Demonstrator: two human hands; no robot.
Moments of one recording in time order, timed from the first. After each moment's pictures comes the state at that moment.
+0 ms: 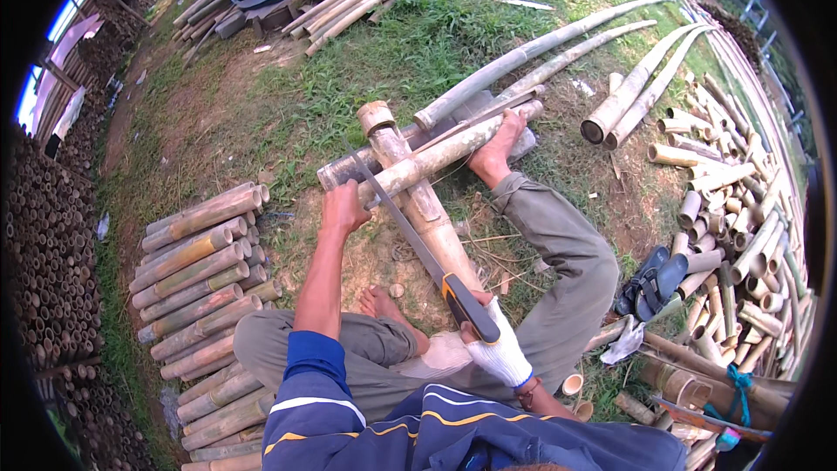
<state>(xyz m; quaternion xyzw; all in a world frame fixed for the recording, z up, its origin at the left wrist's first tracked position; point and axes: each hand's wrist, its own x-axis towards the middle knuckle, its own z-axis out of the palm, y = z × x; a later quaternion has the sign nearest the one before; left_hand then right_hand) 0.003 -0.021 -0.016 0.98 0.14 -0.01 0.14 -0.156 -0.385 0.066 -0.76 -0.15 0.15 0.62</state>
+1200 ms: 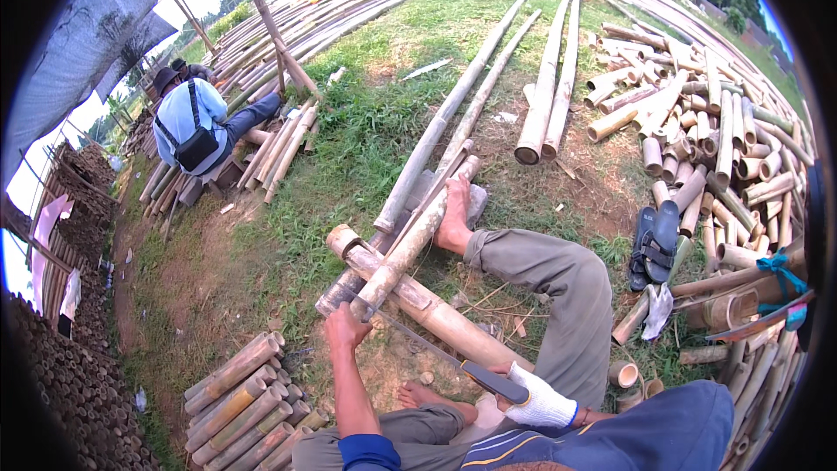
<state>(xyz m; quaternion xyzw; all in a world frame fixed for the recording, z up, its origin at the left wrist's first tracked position) 0.001 -0.028 0.000 0.98 0.14 -0.03 0.11 -0.197 -0.426 0.058 -0.73 -0.07 0.25 0.64</state>
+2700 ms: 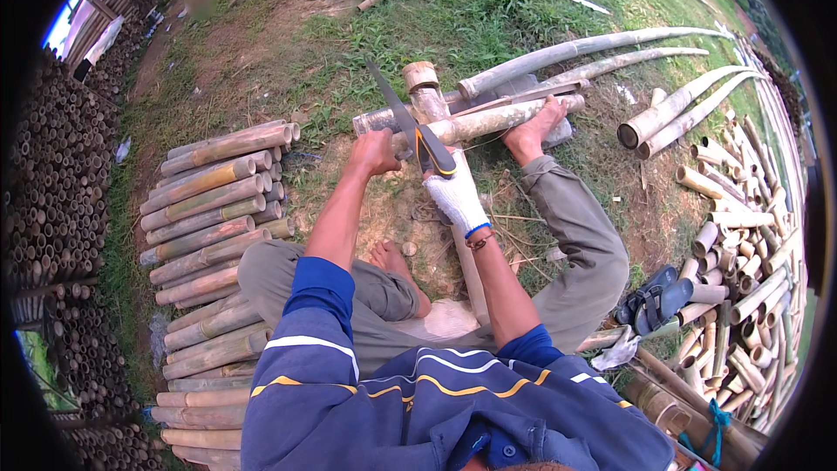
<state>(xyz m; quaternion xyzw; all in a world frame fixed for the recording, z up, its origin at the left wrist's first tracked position) 0.000 -0.021 0.005 0.97 0.16 -0.06 0.15 -0.007 -0.237 -0.004 -0.69 -0.16 0.11 0.69</state>
